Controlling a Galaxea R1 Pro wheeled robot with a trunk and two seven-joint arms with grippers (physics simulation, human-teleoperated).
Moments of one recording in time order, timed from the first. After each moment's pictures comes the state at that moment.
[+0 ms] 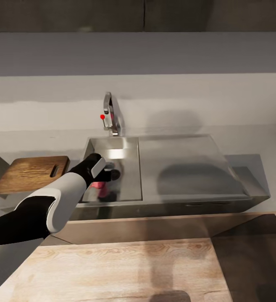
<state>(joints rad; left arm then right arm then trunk) -1.36 -0.13 0.02 -0.21 0.18 0.87 0.34 0.11 0.07 -0.08 -0.60 0.14 -0.47 -0.04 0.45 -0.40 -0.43</state>
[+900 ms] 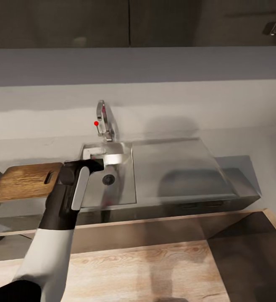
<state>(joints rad) -0.85 -0.13 -0.05 -1.46 0.18 1.01 0.33 0.11 0.07 -0.08 -0.60 0.14 -0.47 -0.04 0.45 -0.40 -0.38</state>
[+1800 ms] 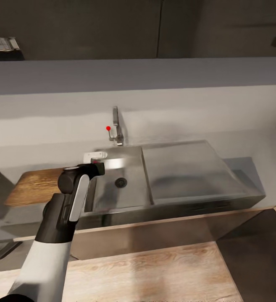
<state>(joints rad) -0.77 -0.12 -0.10 -1.55 0.18 1.01 0.33 0.11 0.07 -0.08 -0.60 0.14 -0.47 -0.04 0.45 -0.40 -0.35</state>
